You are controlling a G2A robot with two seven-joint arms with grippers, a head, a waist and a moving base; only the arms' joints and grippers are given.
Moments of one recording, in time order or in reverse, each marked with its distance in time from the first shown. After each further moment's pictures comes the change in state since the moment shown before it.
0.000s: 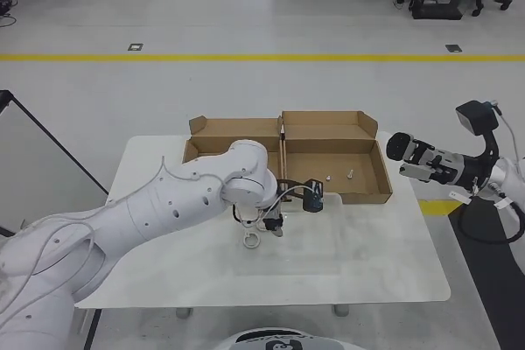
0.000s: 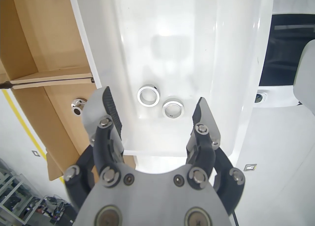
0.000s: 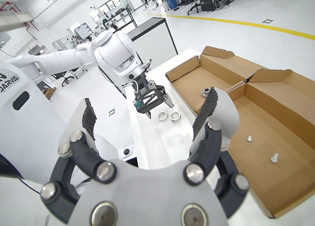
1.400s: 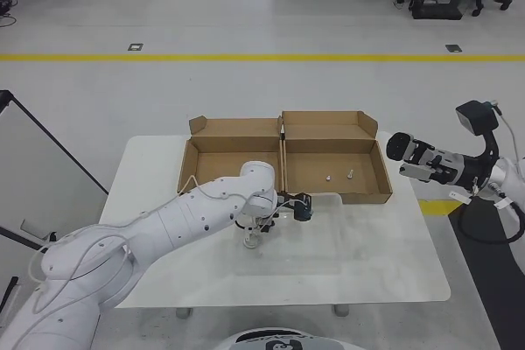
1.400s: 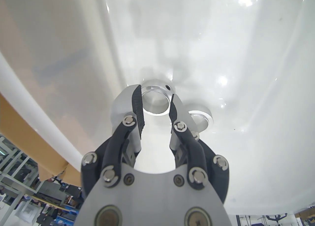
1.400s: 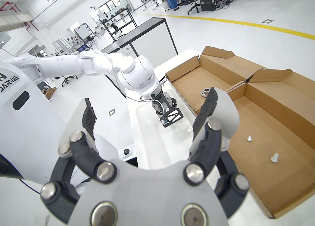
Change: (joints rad) left arm 0.106 -0.125 0.043 0.254 0.258 -0.039 0.039; right arm 0.000 0.000 0.000 0.000 0.000 0.000 0.000
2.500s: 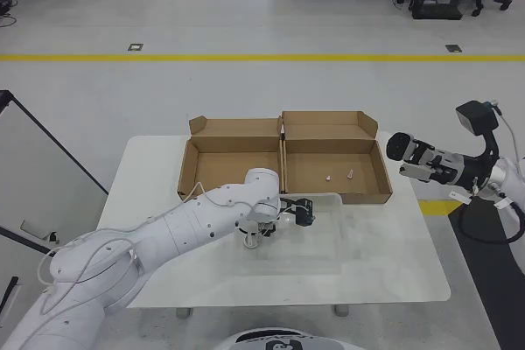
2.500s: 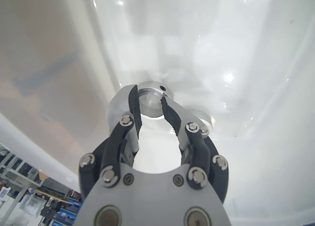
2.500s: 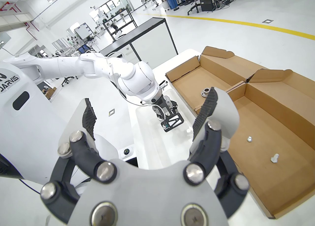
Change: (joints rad) left arm 0.038 -0.023 0.002 0.005 0.049 0.016 -0.016; right arm 0.000 0.000 0.000 0.000 0.000 0.000 0.000
